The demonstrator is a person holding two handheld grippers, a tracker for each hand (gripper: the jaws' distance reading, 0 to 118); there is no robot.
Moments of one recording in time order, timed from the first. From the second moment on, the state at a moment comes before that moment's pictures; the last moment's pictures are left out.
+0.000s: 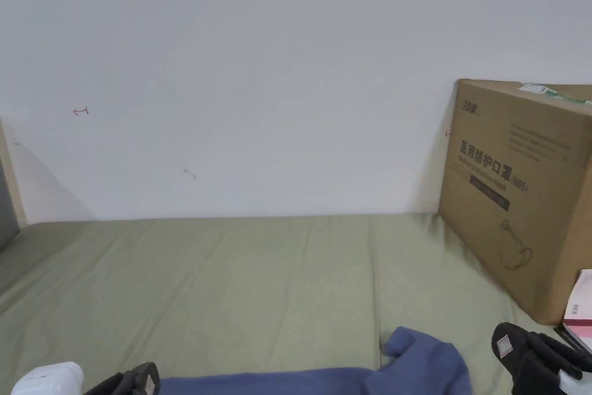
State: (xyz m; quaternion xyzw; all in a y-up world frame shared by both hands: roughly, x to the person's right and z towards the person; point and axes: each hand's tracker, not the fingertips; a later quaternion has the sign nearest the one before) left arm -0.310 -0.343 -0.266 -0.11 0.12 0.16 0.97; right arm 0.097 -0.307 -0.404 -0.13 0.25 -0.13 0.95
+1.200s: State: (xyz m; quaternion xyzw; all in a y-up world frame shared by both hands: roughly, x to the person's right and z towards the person) left arm -0.474 -0.503 -0.495 -0.49 0.11 0.08 0.86; right arm 0.086 -0.392 -0.550 -0.29 0.25 -0.10 0.92
